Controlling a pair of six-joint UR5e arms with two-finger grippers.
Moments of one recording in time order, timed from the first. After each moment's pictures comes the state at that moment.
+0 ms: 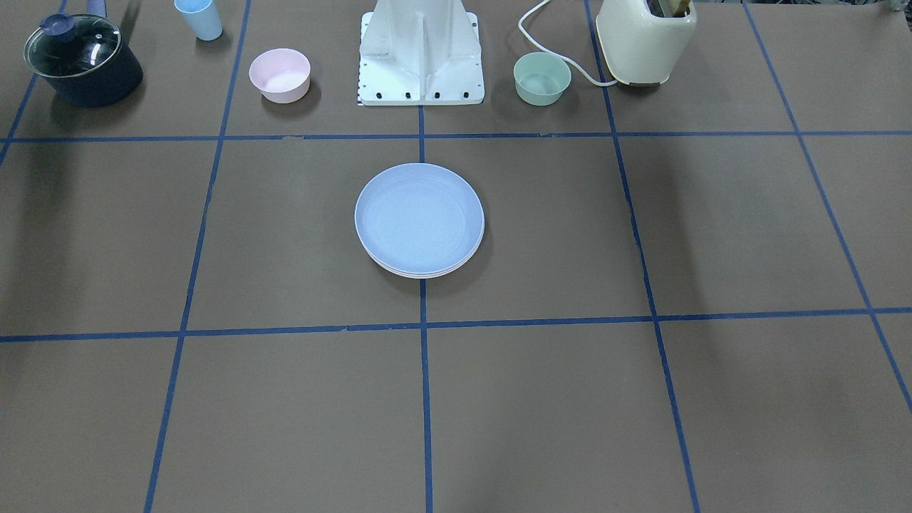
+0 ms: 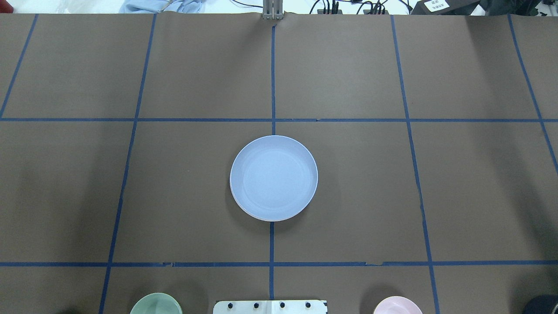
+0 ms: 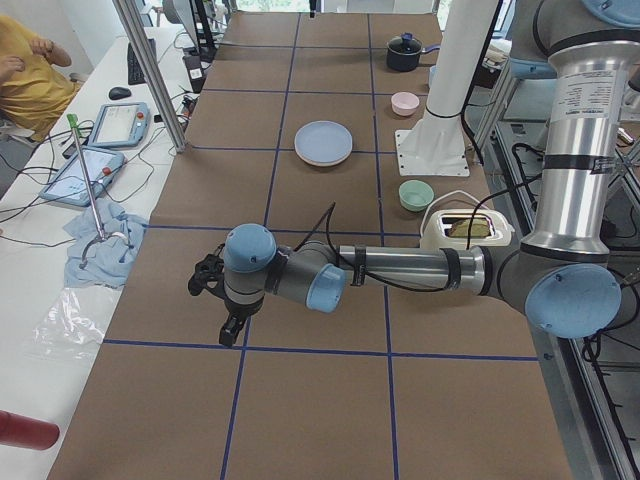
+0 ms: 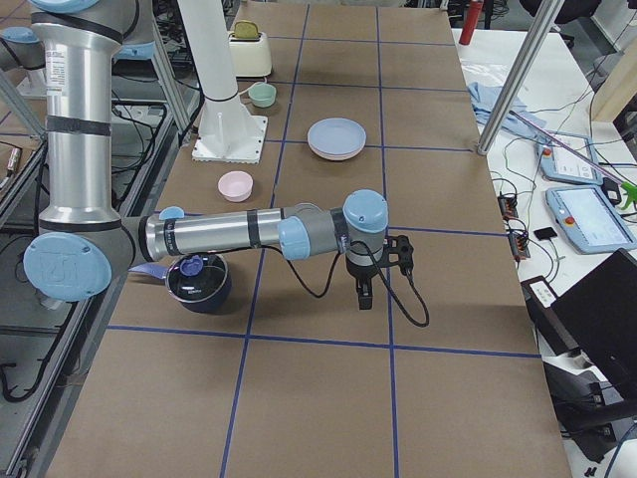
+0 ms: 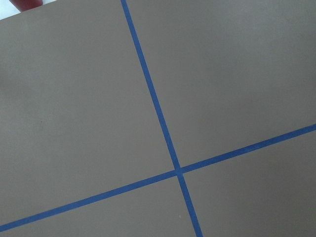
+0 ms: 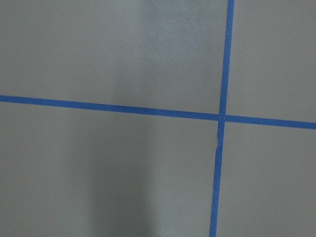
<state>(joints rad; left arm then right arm) -1.58 -1.62 -1.54 -1.89 -2.33 0.09 1.44 -1.63 1.76 -1.46 2.33 0.18</state>
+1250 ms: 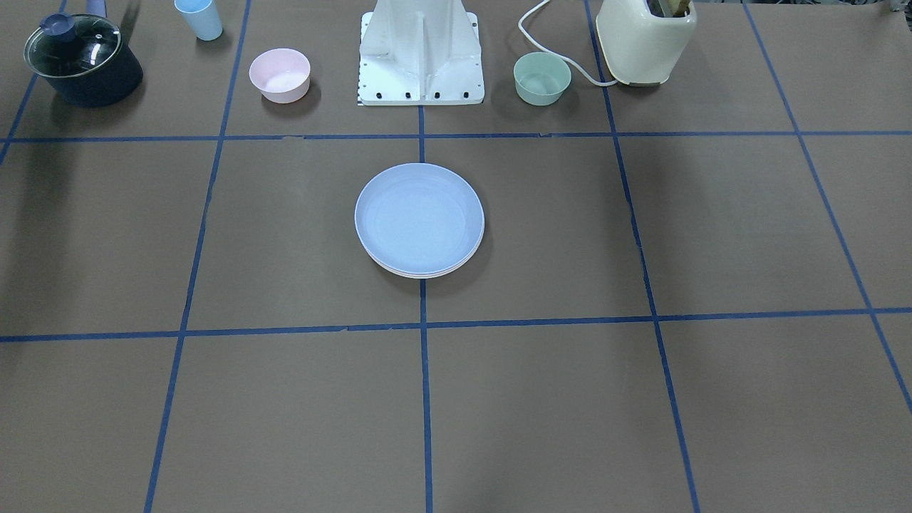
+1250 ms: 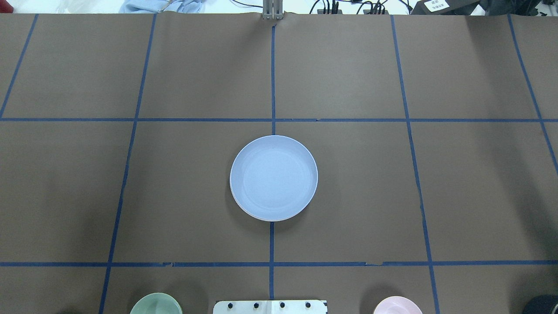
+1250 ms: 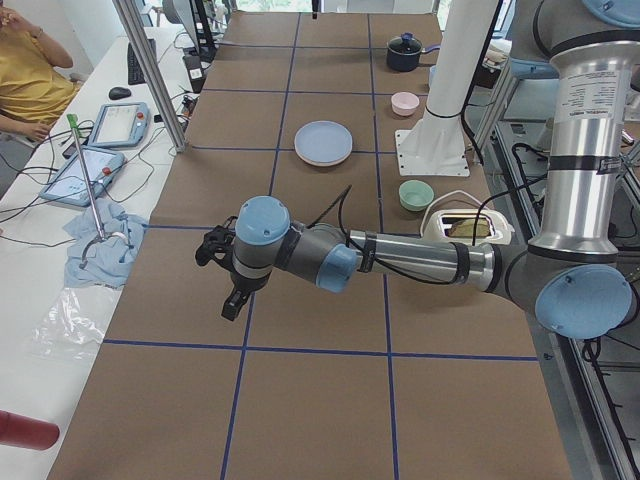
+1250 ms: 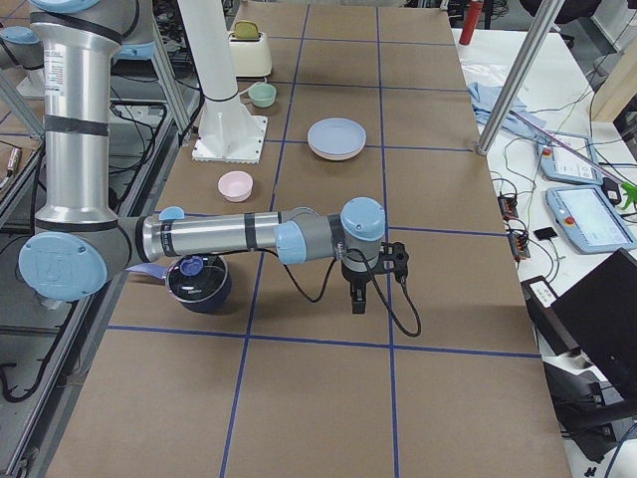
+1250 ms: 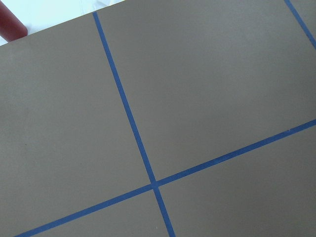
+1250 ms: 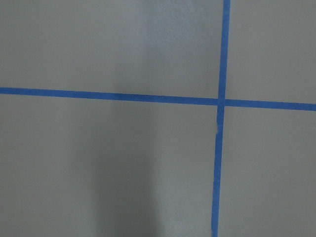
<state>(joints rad) -1.58 -1.59 -1.66 -1.88 -2.37 0.09 1.44 -1.65 1.75 -1.47 2.35 0.19</state>
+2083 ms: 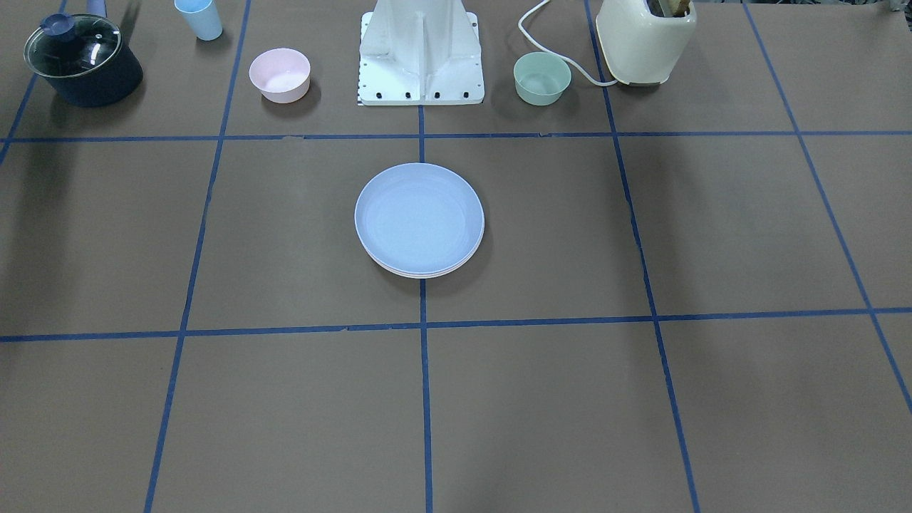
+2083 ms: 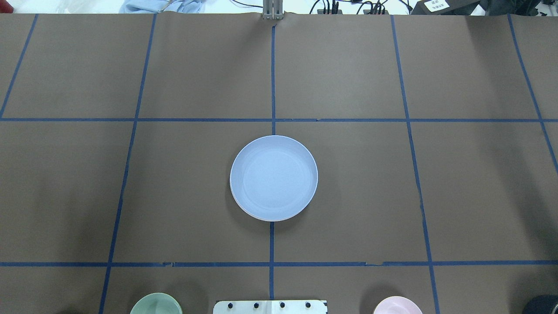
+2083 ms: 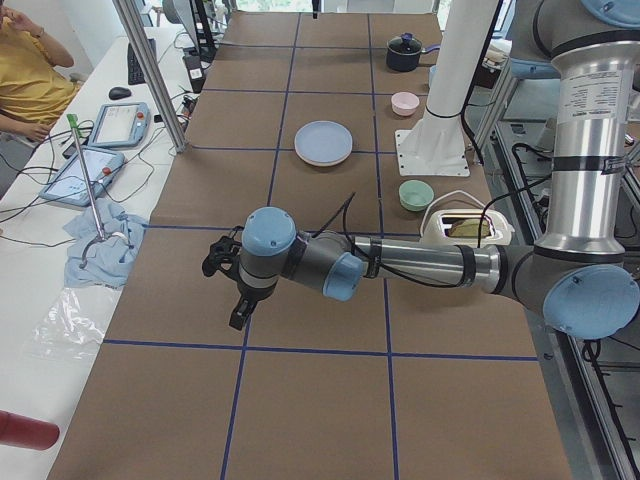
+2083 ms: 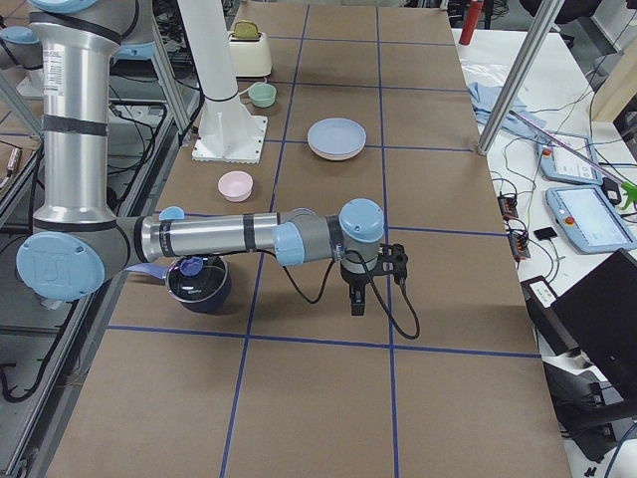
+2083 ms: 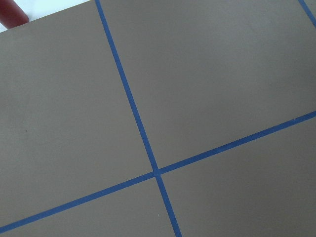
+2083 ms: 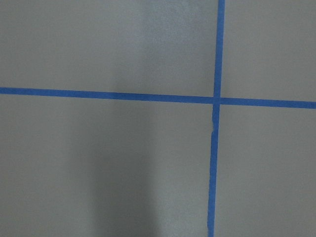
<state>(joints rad) -1.58 -1.55 -1.65 -1.89 -2.37 0.08 1.45 -1.65 1.75 -1.47 2.35 0.19</state>
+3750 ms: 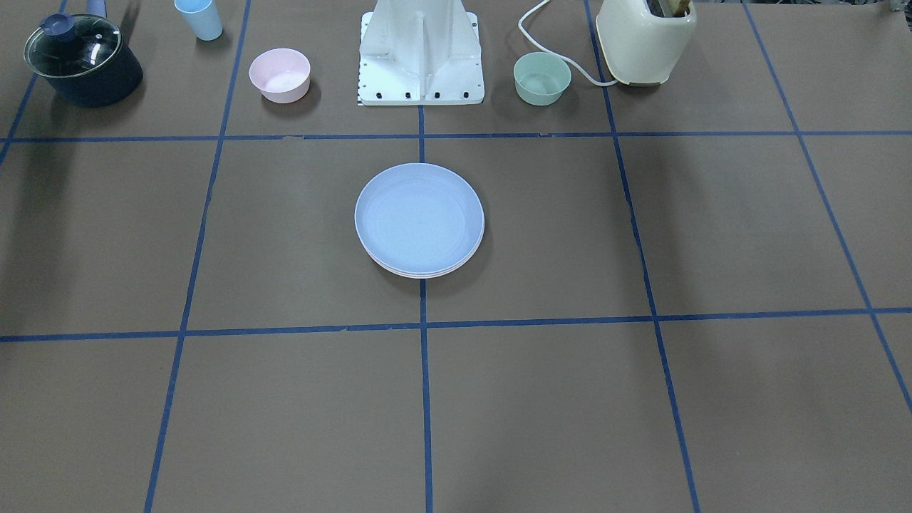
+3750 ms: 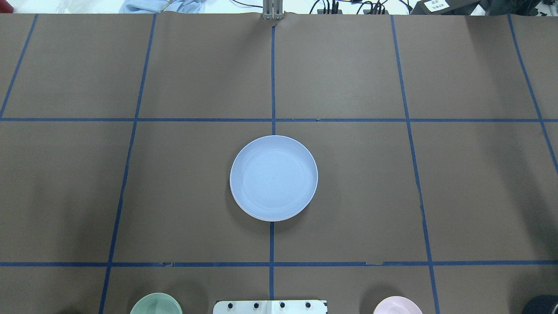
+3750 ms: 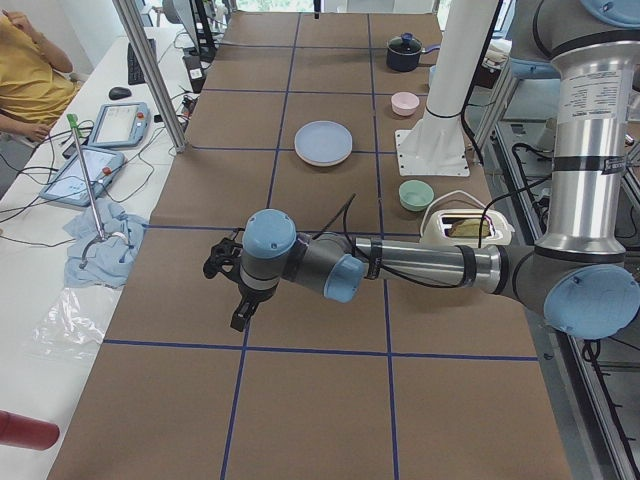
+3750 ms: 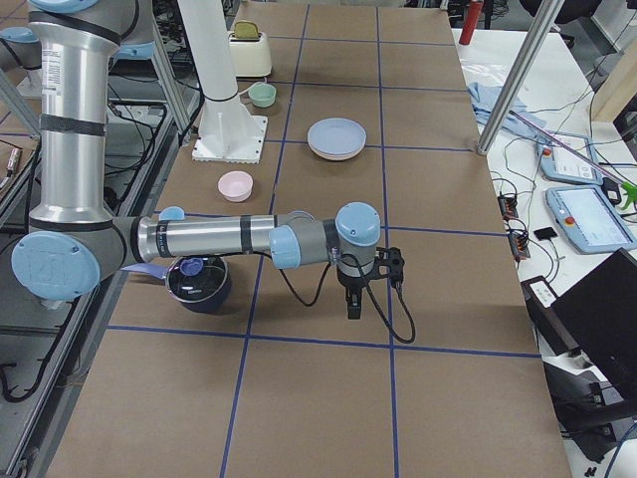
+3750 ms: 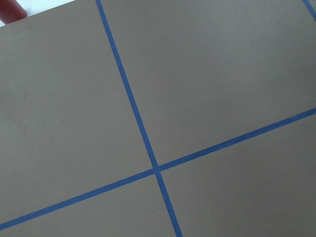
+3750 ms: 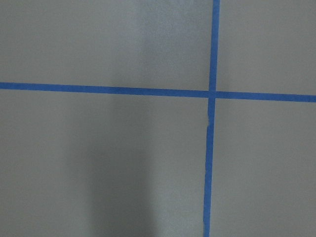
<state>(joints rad) -1.58 -1.55 -1.65 -1.89 -2.37 0.09 1.45 -1.67 1.75 -1.46 2.34 0.19</state>
